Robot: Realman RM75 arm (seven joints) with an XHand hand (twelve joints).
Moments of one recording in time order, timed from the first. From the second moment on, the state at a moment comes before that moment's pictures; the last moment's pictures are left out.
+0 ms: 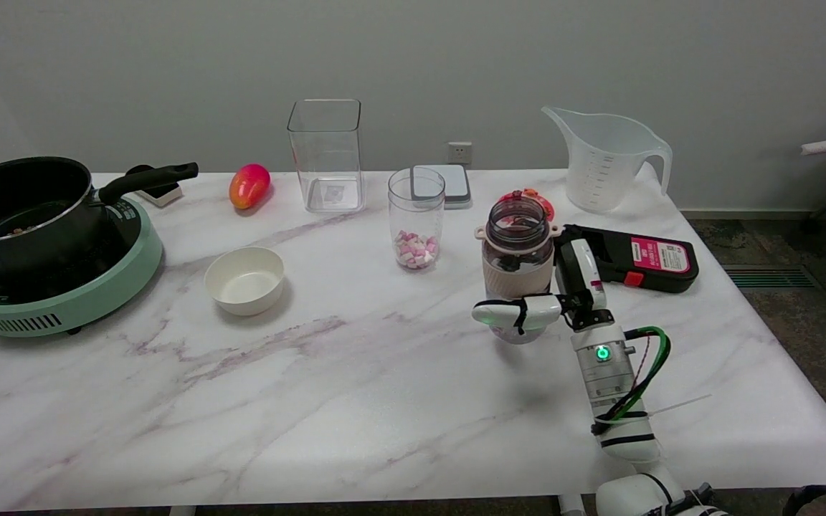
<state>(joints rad) -0.01 -1.27 -1.93 0.92 0.67 1.21 1.05</state>
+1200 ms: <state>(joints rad) 0.07 -1.28 -1.97 0.84 0.67 1.10 1.14</state>
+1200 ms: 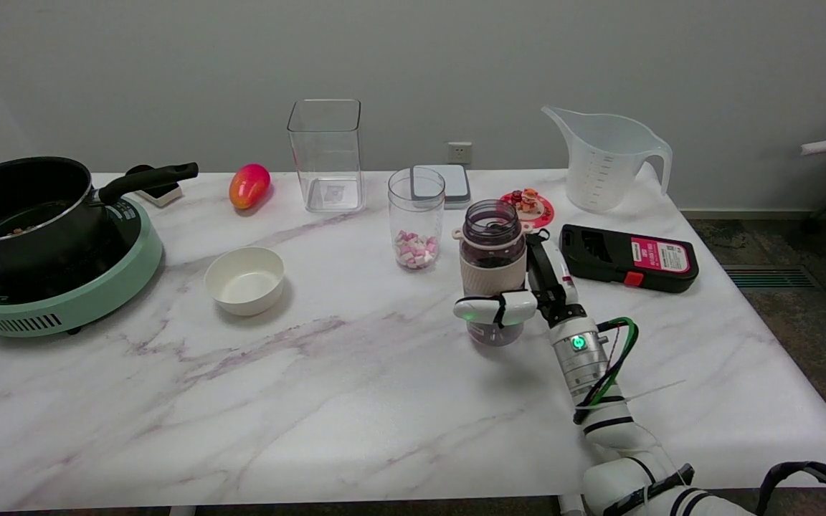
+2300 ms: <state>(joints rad) 0.09 -1.29 -1.99 0.80 0.65 1.08 1.17</state>
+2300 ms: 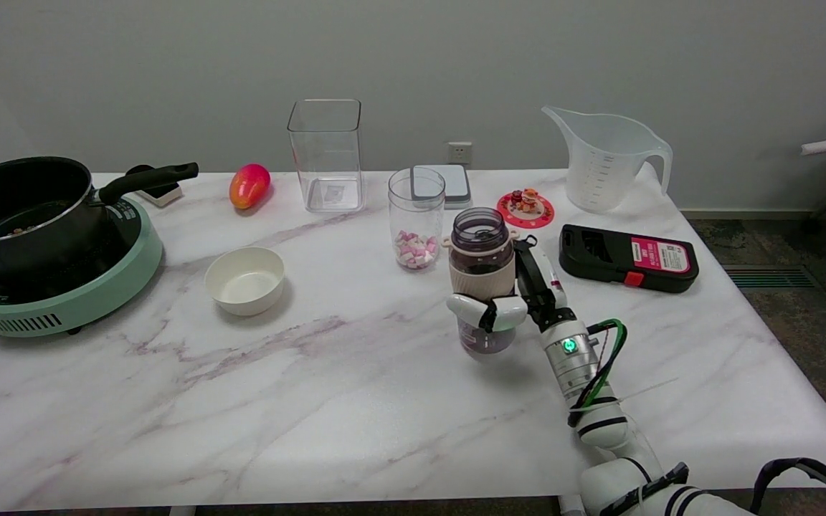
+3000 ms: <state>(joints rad) 0.08 -1.28 -1.99 0.79 0.65 1.09 1.19</state>
